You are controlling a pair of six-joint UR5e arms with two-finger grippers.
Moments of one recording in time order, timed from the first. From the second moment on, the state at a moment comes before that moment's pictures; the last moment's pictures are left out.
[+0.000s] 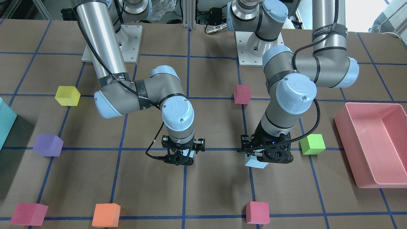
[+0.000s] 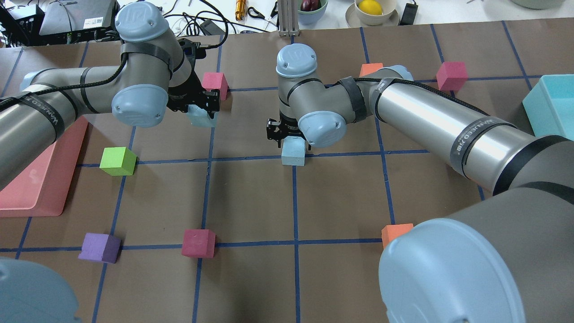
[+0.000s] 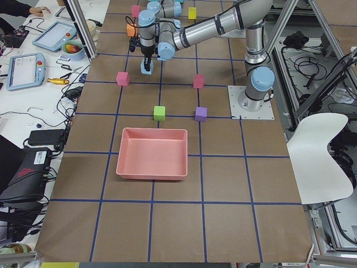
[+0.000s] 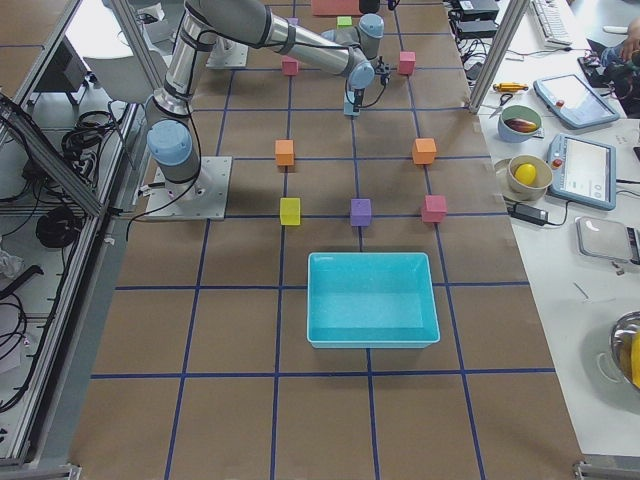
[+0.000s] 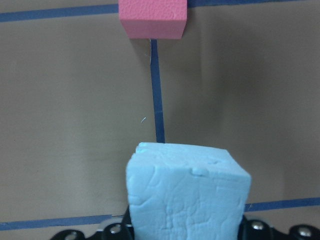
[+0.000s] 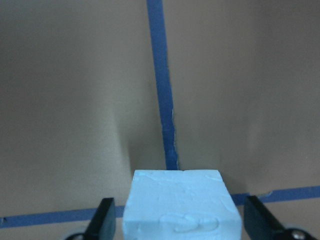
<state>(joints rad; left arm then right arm) -1.59 -1.93 -1.67 -1.03 1.56 0.04 1.92 -0.97 1.54 -2.12 -1.51 0.47</state>
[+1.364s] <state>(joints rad) -1.90 -1.96 -1.61 -1.08 1.49 -0.28 1.58 -1.42 1.53 -1.64 -1.53 0.11</state>
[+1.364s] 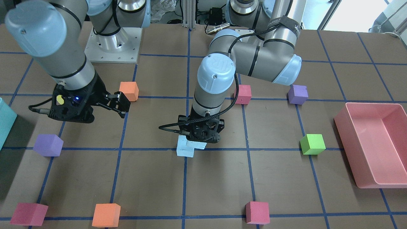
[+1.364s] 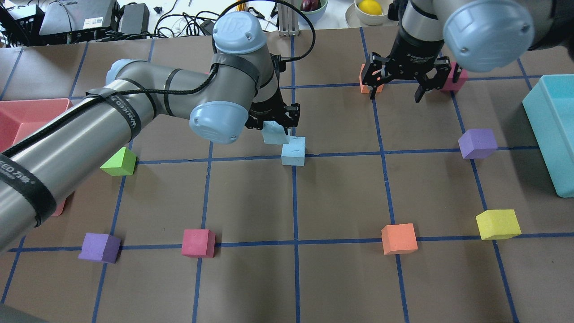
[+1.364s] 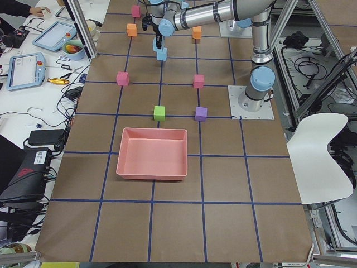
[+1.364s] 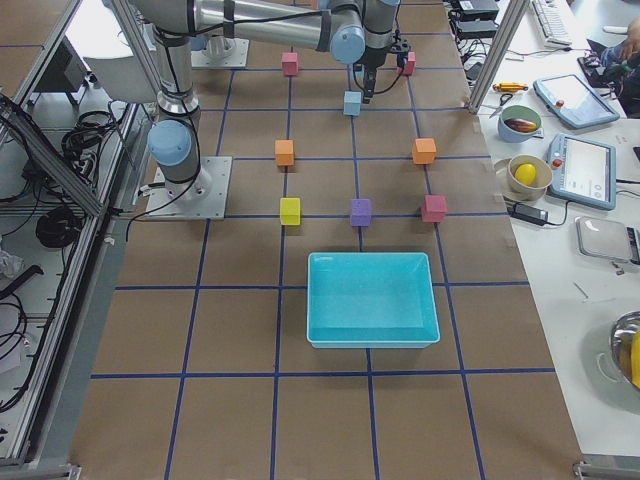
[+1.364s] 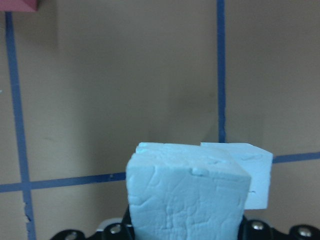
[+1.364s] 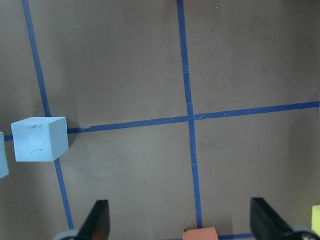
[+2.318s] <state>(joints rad) -1.95 -2.03 -1.58 -1.05 1.58 -0.29 1.57 -1.55 1.56 -1.58 -1.53 0.11</state>
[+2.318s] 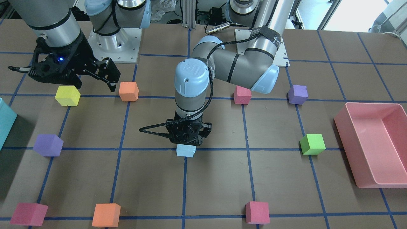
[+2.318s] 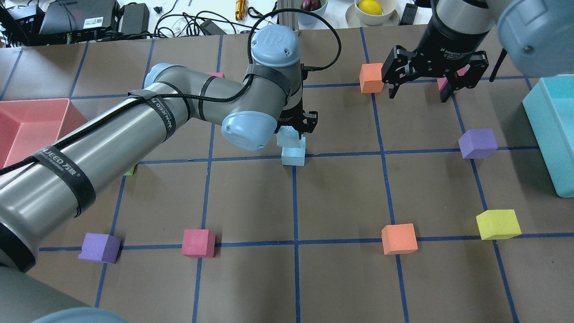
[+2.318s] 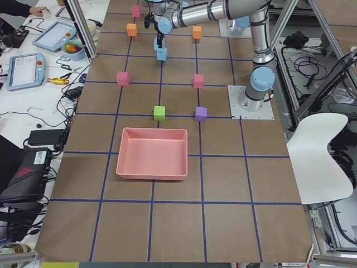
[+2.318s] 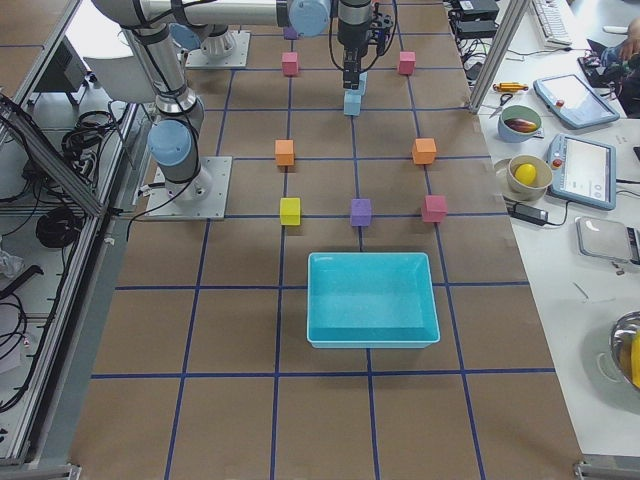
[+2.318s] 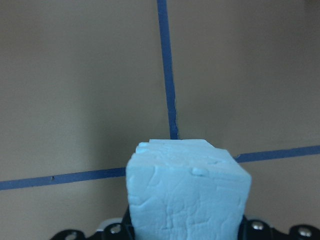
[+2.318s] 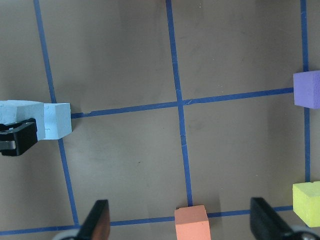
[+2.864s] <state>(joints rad) -1.96 -2.05 -1.59 -1.05 1.57 -0.30 1.56 -1.58 1.56 -1.55 -1.54 0.10</state>
